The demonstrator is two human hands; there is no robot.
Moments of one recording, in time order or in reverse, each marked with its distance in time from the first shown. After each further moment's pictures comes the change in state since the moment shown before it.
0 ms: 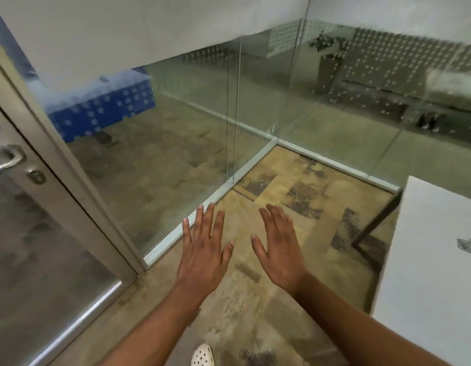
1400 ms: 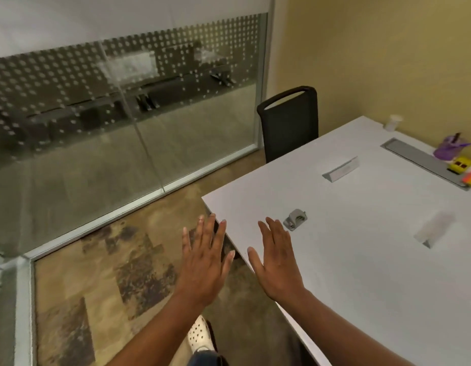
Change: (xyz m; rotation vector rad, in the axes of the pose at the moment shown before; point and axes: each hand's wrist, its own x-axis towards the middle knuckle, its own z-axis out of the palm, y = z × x) left_hand 0.497 0.475 0.291 -0.248 -0.334 1.212; right_hand 0.135 0.487 -0.146 -0.152 0.538 1.206
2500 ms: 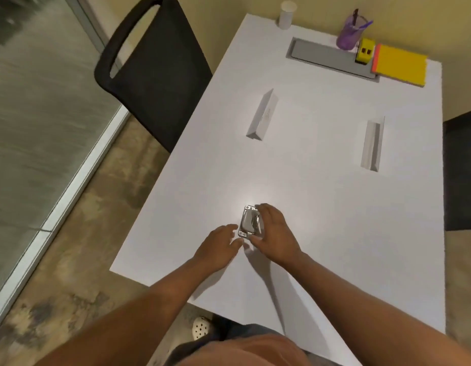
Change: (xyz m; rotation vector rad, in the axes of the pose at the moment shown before) left_hand 0.320 0.075 0.177 -0.493 -1.025 0.242; right_hand 0.177 0.192 0.041 0.203 -0.043 0.710
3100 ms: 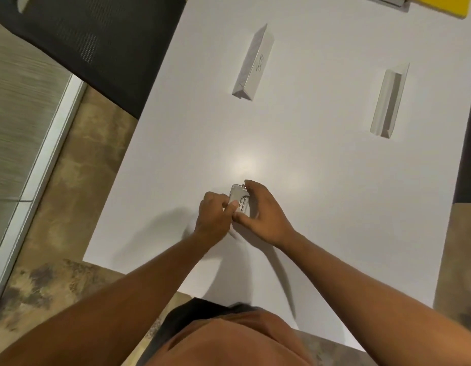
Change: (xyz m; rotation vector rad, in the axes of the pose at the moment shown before) left_hand 0.078 0.005 0.029 -0.193 0.139 -0.110; right_hand 0.029 0.027 0.003 0.282 -0.071 0.056
